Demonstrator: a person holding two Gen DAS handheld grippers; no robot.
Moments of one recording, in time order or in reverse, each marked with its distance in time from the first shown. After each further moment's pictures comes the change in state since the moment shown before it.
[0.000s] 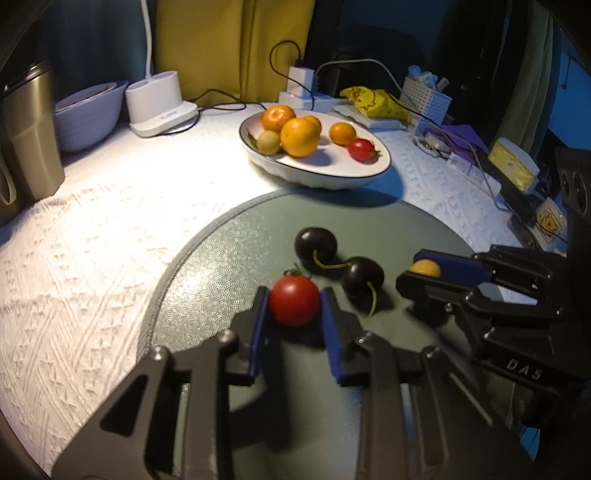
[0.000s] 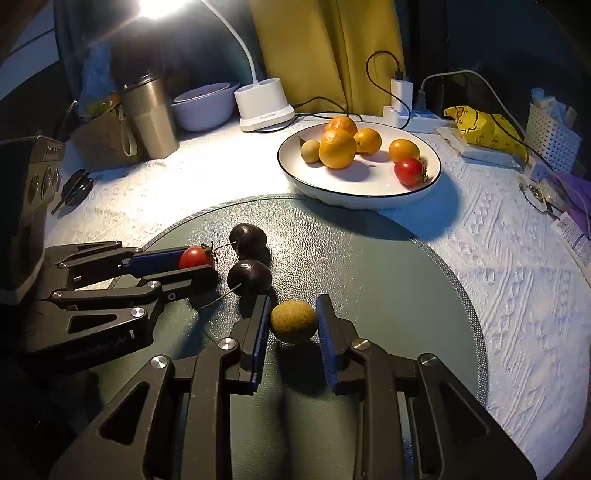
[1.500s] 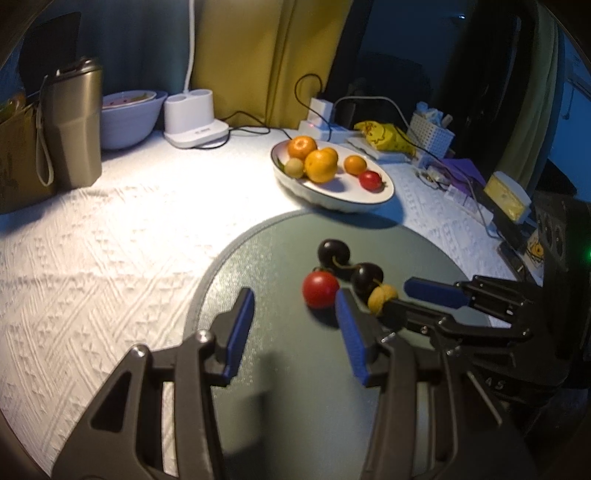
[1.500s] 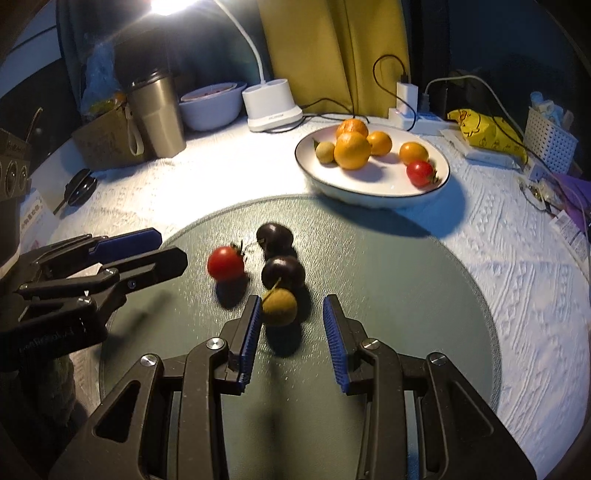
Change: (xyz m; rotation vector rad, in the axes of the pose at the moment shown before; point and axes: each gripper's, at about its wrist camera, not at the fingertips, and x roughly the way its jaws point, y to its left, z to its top) left arm -0.042 0.020 -0.016 -0.080 -0.094 0.002; right arm -0.002 0.025 -0.005 0.007 0.008 -0.011
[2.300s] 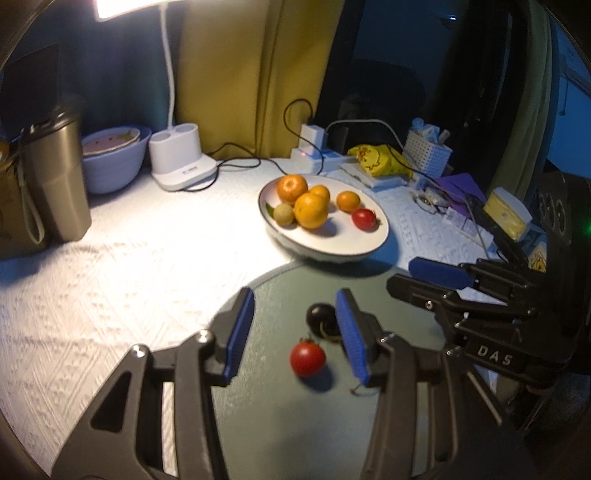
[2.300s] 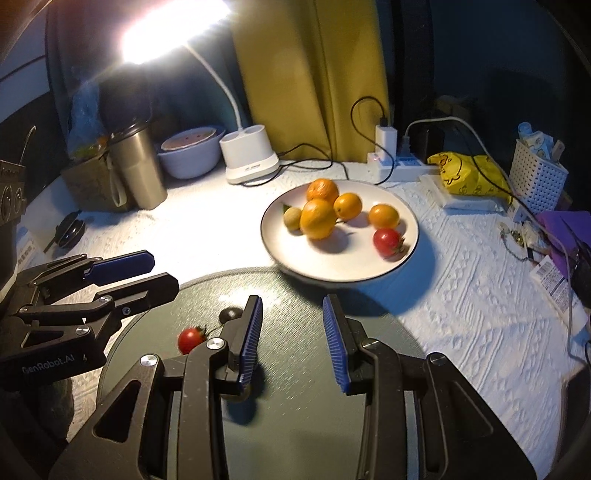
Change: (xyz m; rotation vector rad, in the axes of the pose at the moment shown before) left arm 0.002 -0.014 0.047 0.040 -0.047 0.008; right arm -0.016 -0.032 0.052 0.008 -0.102 -0.030
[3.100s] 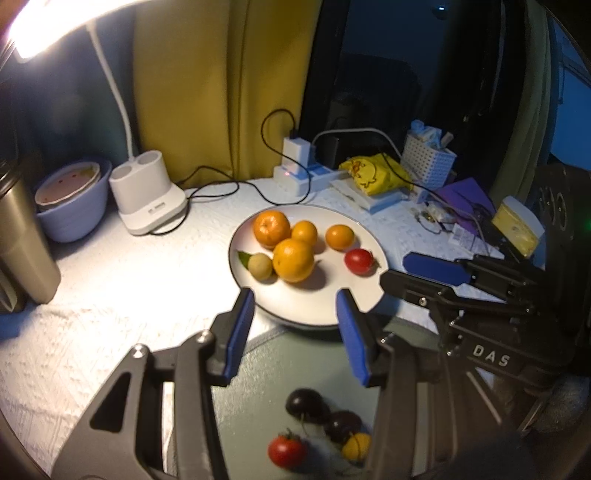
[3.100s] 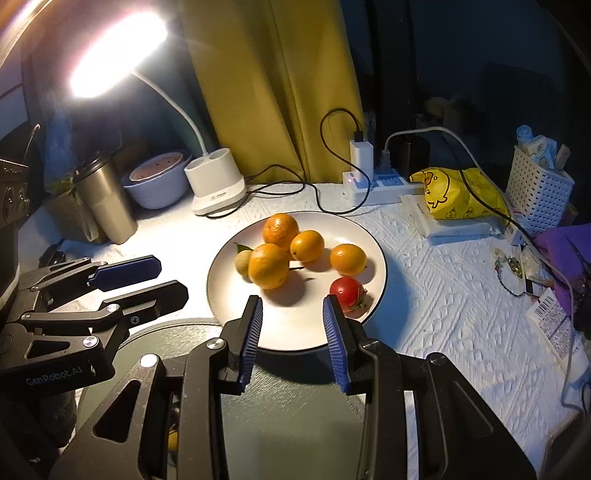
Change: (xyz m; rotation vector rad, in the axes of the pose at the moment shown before) left arm 0.048 -0.025 0.058 0.056 0.001 -0.003; right arm 0.024 -0.053 0.041 0.034 -0.039 -0.002
